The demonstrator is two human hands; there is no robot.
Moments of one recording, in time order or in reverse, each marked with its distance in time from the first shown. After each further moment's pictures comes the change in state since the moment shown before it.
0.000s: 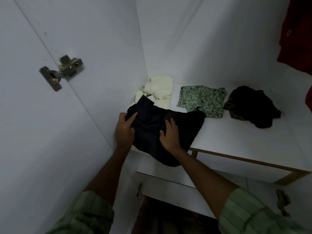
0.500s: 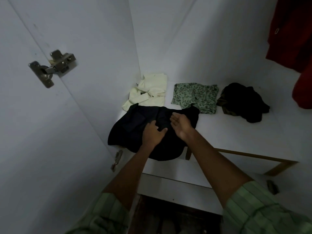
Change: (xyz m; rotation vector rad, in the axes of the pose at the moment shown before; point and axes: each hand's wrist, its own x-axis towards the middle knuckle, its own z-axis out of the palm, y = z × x) left_hand -0.016 0.084 0.070 -0.132 -0.581 -0.457; right_hand 0.033 0.008 -0.065 1.277 0.000 0.608
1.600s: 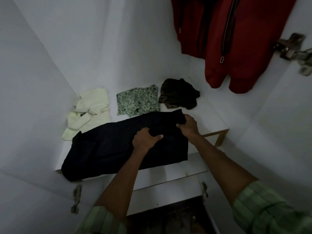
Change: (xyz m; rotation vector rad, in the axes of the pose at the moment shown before) left_hand -0.020 0.119 0.099 0.271 -0.352 0.161; right_hand -0.062 -0.076 -0.221 -0.864 0.557 -0.412
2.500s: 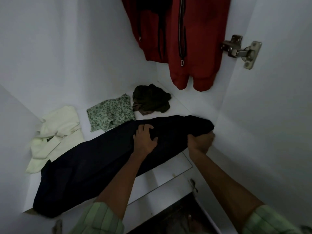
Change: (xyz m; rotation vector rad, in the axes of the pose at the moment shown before) left_hand 0.023 0.051 0.055 0.023 0.057 0.545; right_hand -0.057 0.074 -0.054 0.279 0.801 0.393
